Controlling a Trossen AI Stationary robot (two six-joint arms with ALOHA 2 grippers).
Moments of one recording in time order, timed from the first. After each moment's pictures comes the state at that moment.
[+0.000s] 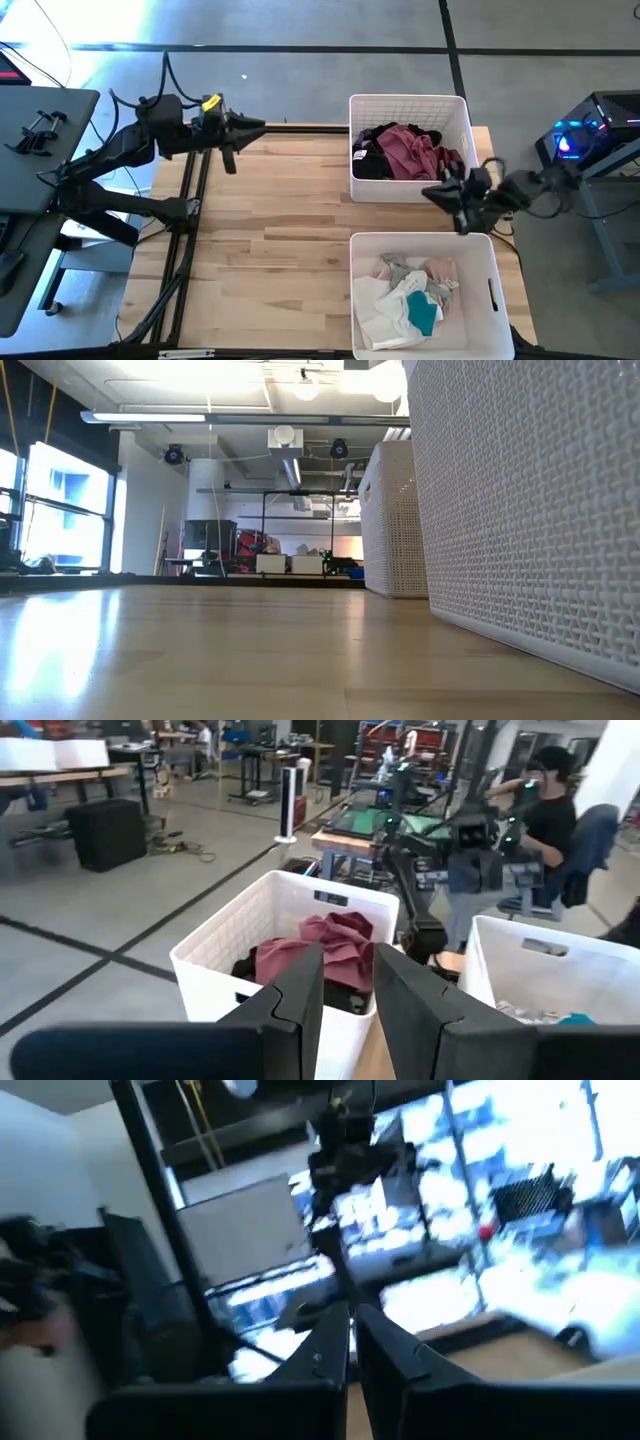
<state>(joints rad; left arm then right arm) 0.26 0.99 1.33 -0.44 -0.04 -0.08 0.44 0.40 0.52 0.12 0.48 0.20</state>
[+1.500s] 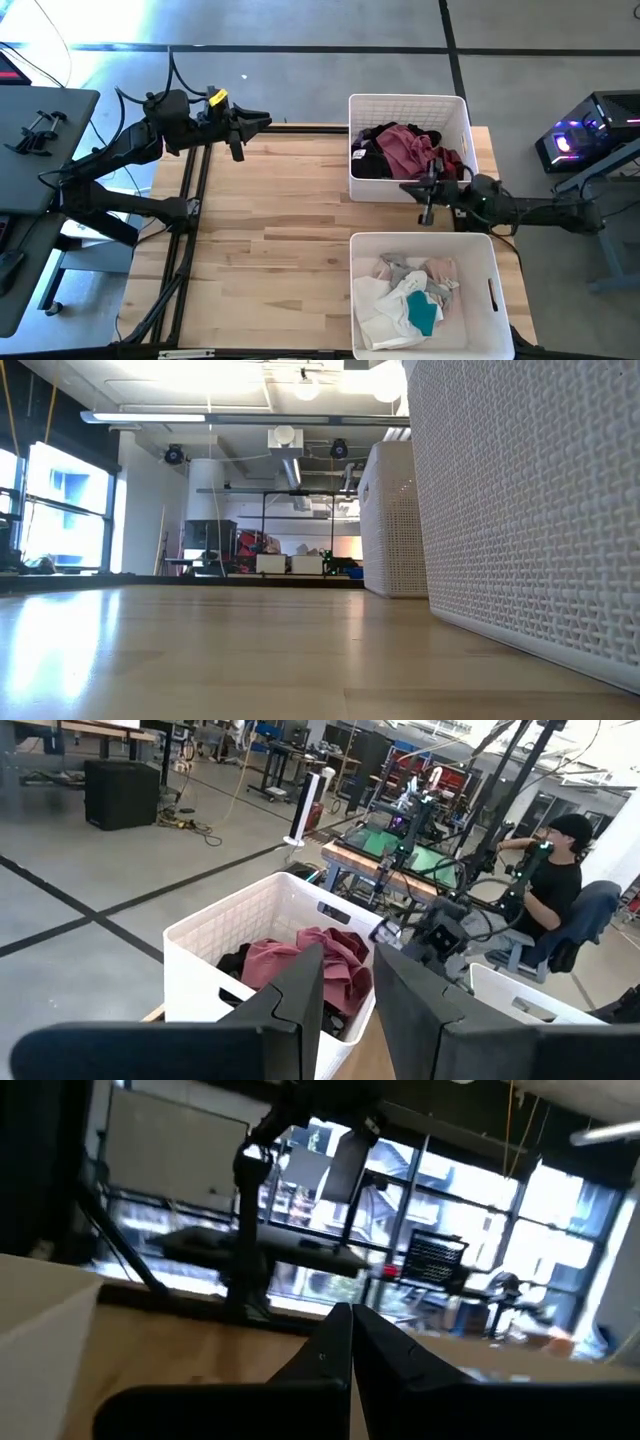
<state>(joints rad) 0.31 1.03 1.33 -0.39 -0.05 -0.29 -0.16 0.40 0.09 0.53 -0.03 -0.25</state>
